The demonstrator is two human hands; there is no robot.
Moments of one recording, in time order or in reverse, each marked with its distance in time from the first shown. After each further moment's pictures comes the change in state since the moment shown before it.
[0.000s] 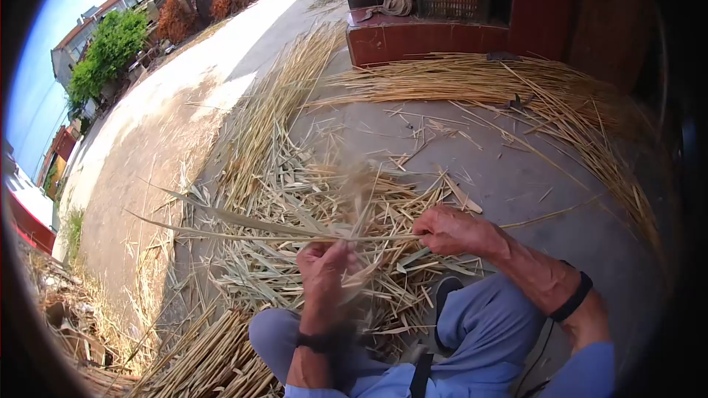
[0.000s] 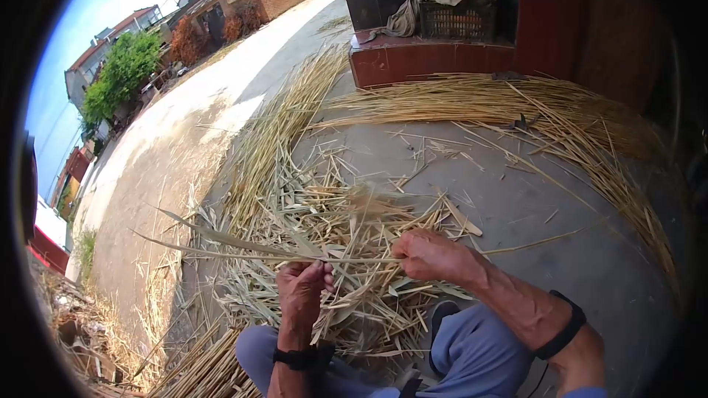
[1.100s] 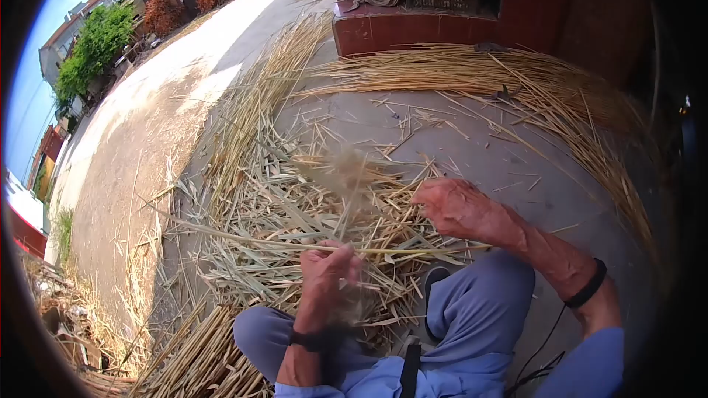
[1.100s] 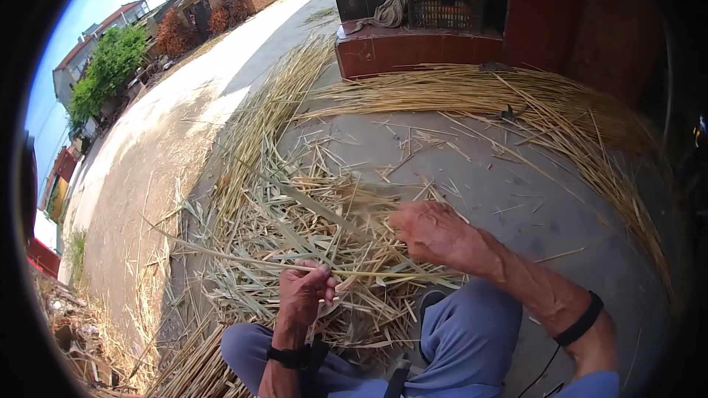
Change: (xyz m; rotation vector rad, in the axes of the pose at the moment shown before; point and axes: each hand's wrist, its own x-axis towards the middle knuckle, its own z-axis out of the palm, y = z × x) left_hand -0.008 -0.015 -0.001 0.079 -0.066 -0.186; right_hand -0.024 -0.016 -0.037 -0.304 0.169 -0.090
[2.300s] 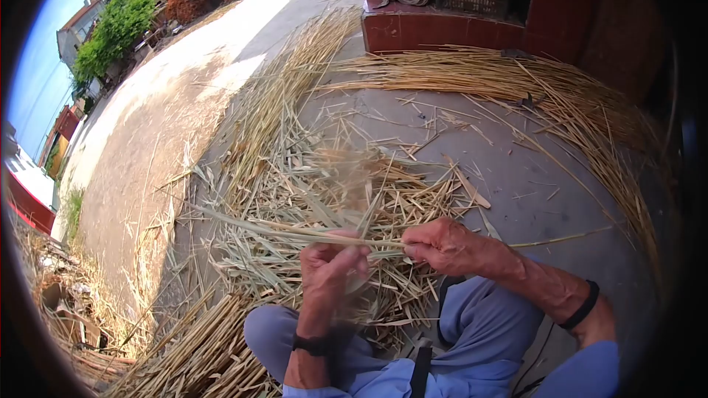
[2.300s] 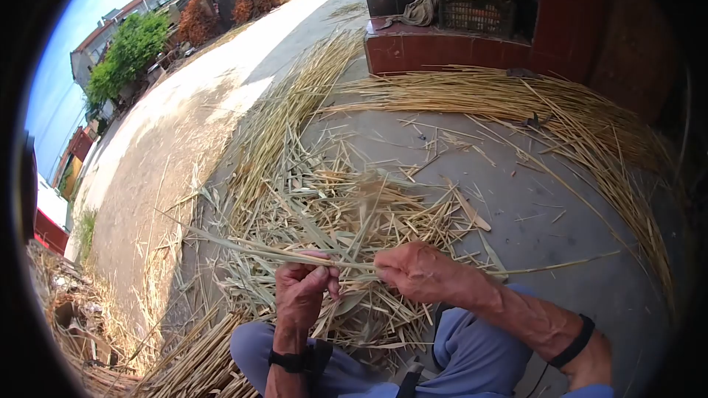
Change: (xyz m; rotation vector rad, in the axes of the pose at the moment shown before) left_hand -0.019 0.030 -0.013 -0.098 -0.118 0.312; right_hand 0.024 -0.058 0.046 0.424 -0.167 0.053
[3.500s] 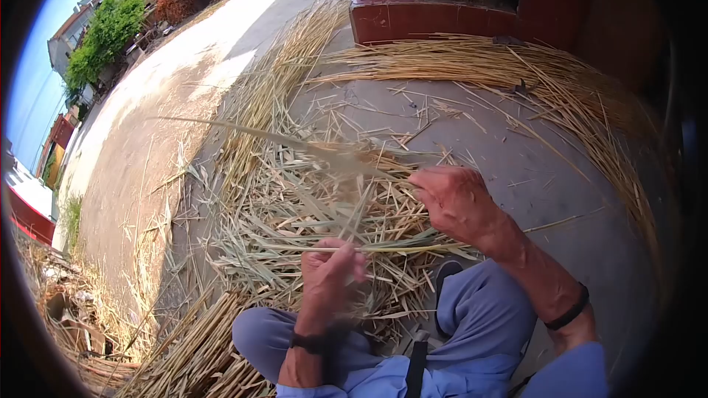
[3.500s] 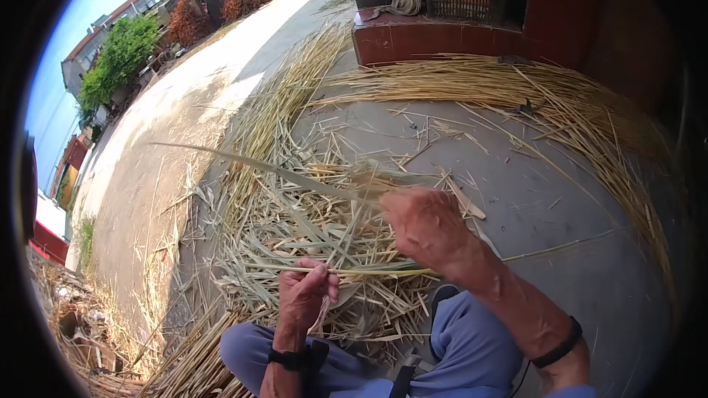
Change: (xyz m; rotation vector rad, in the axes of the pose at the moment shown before) left_hand -0.011 -0.029 -0.013 -0.019 0.041 -0.183; right_hand 0.001 0.002 -0.031 -0.345 0.550 -0.092
